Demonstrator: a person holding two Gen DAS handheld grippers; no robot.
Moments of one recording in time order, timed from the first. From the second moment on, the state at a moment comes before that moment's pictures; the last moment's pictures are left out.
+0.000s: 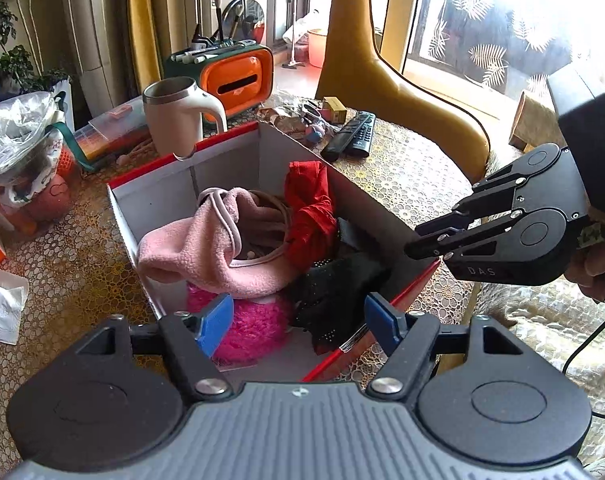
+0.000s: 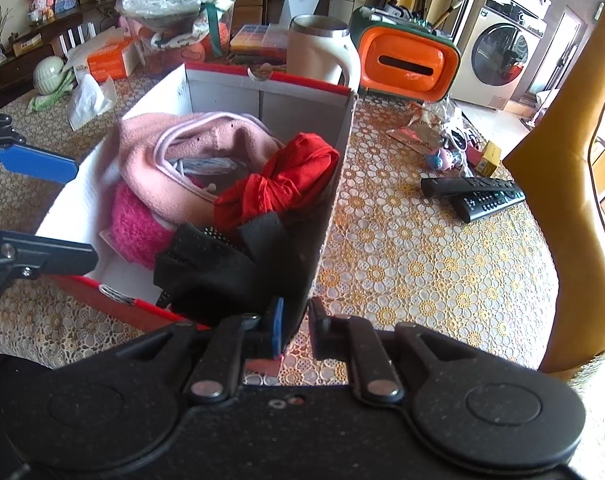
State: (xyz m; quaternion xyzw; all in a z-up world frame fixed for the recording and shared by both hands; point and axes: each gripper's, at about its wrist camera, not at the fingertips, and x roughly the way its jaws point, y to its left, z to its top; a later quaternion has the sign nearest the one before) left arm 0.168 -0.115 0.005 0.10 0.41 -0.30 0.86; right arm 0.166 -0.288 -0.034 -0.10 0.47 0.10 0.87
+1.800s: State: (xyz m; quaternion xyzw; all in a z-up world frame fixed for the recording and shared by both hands) left arm 0.074 -0.082 0.007 0.00 0.33 -0.21 0.92; right arm 0.051 -0.289 0.001 0.03 0.31 0.15 0.94
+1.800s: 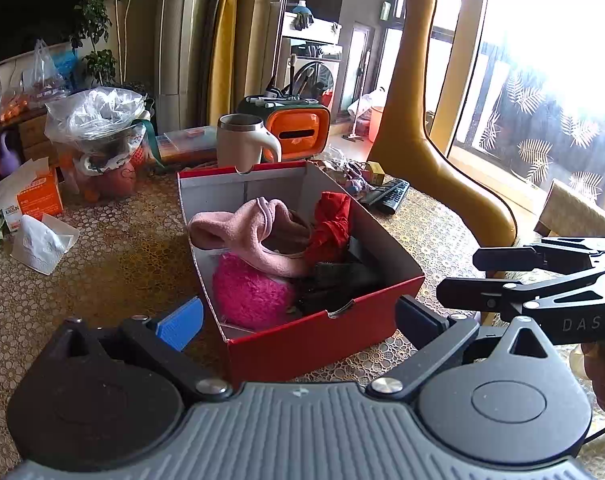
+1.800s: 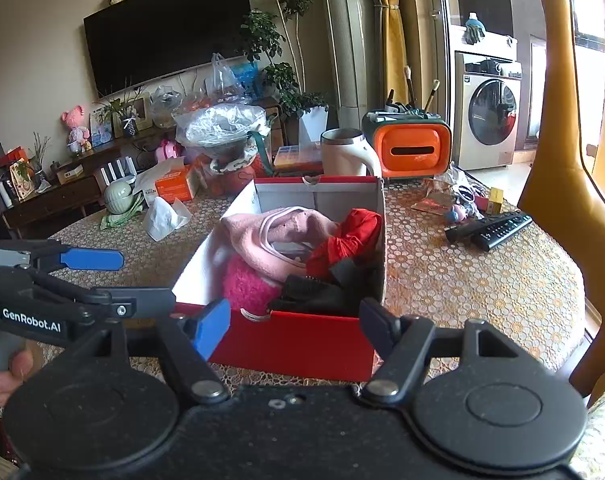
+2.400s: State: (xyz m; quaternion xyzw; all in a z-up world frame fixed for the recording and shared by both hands) left arm 0.072 -0.083 0.003 0.00 0.33 -0.19 0.92; right arm 0.048 -0.282 -0.005 0.02 0.32 0.15 0.94
